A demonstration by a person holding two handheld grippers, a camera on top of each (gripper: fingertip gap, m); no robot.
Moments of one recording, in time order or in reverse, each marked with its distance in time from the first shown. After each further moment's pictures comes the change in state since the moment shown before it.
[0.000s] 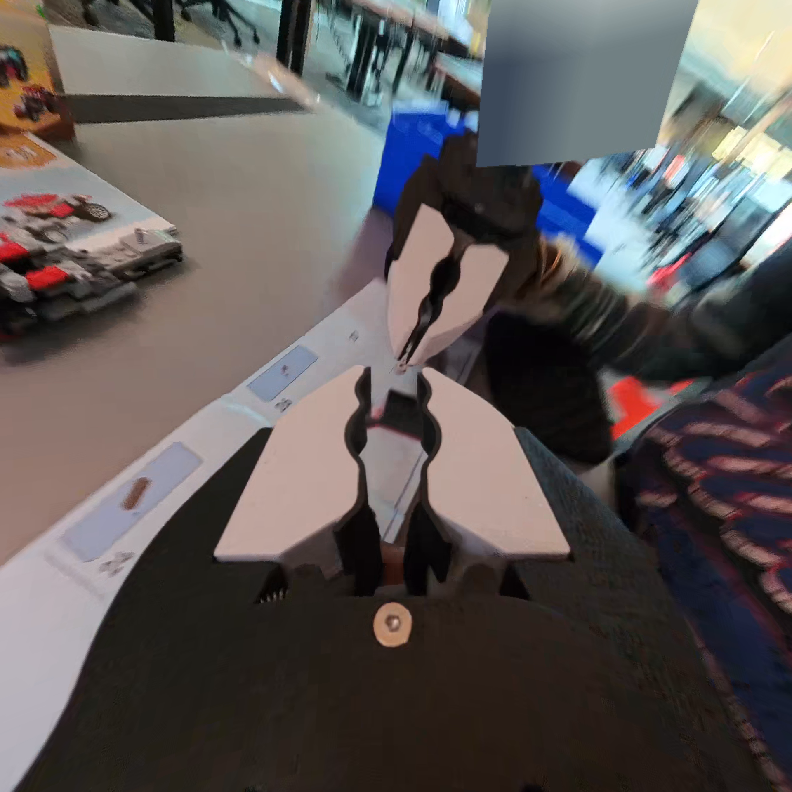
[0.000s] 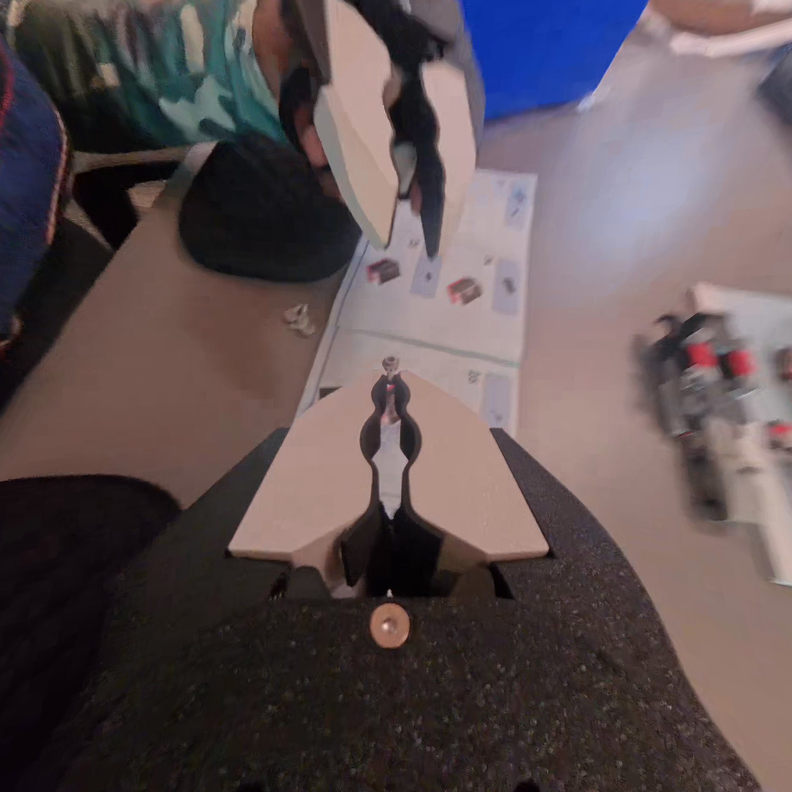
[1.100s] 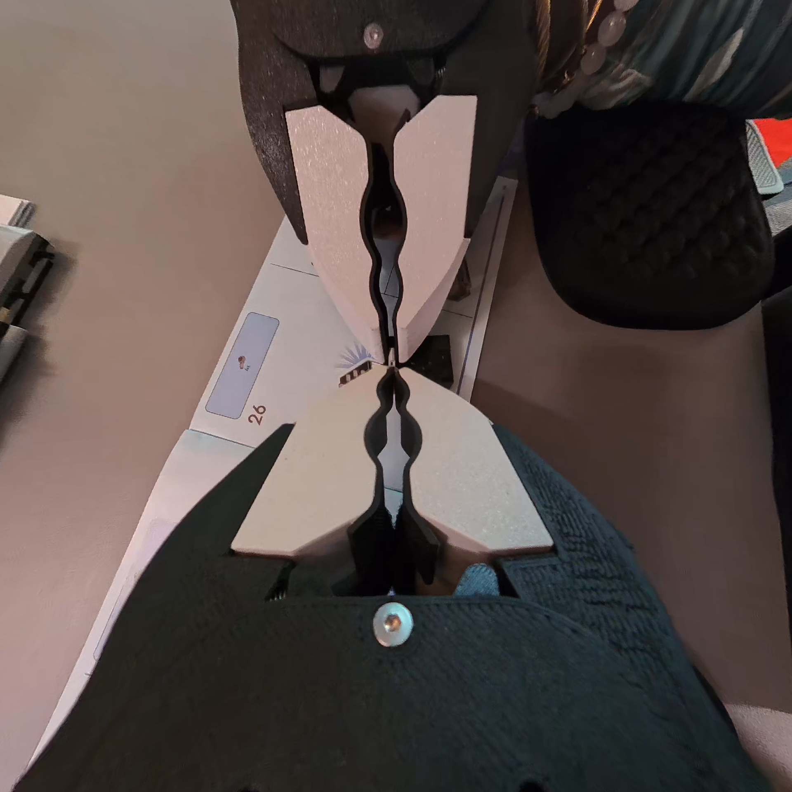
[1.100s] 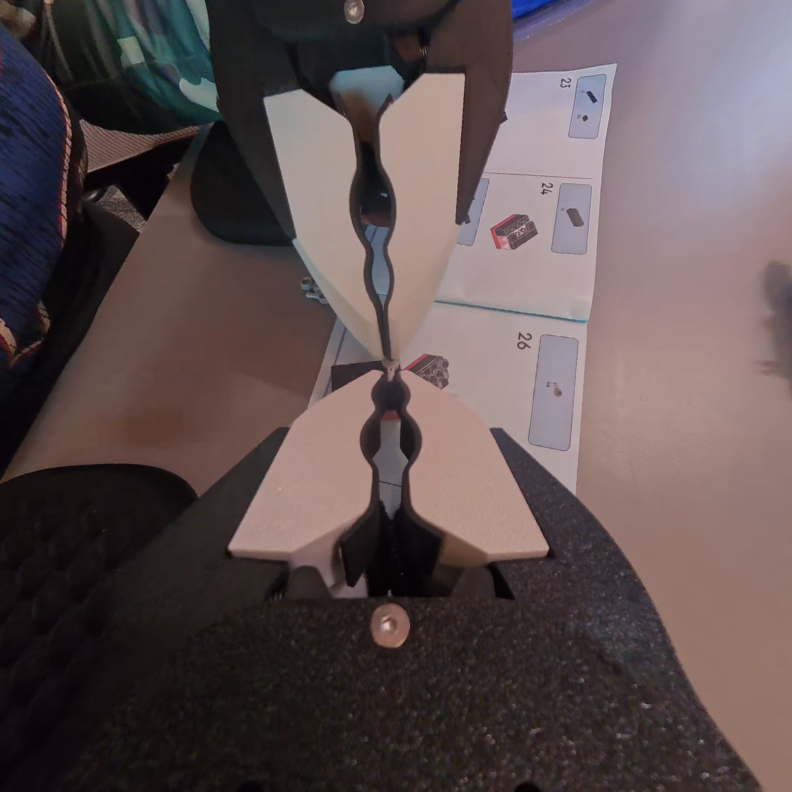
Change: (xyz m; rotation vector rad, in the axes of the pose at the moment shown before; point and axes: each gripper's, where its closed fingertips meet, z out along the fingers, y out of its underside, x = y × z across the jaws) left arm -0.004 0.057 0.044 -0.469 -0.028 0.430; right arm -0.011 0.026 0.019 -0.075 -0.128 0.131
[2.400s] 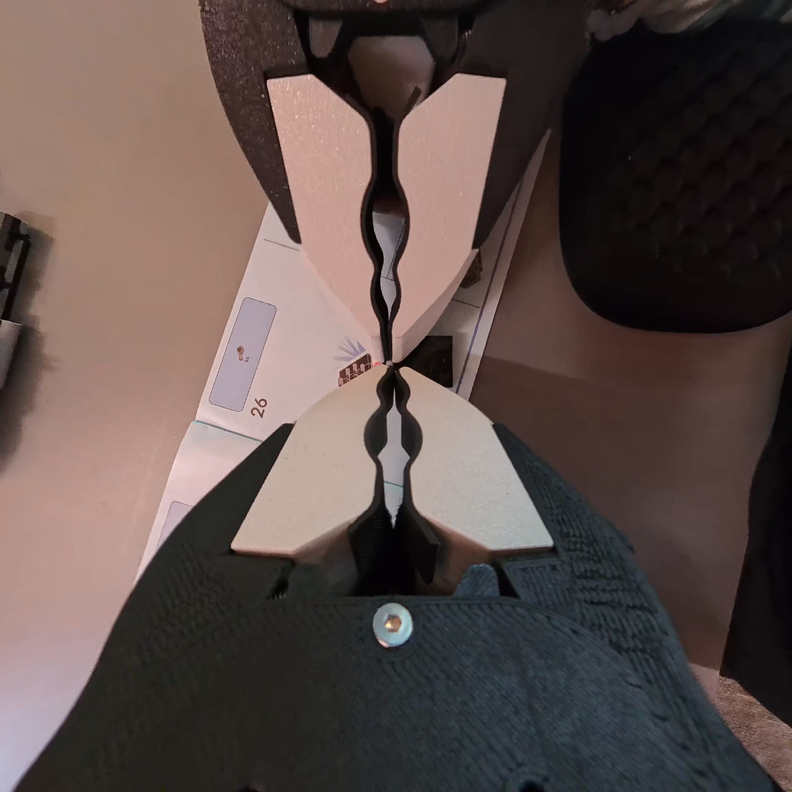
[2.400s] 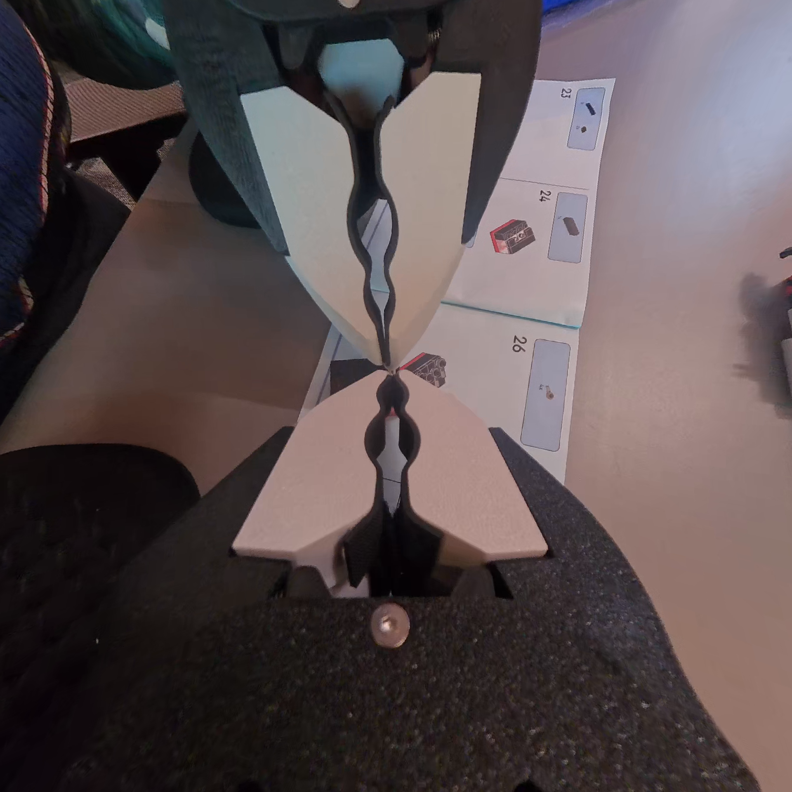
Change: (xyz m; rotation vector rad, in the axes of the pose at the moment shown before) left arm 0.003 -0.002 0.005 -0.238 -0.044 -0.008; right arm 0.000 0.003 -0.005 -0.015 0.024 -0.058
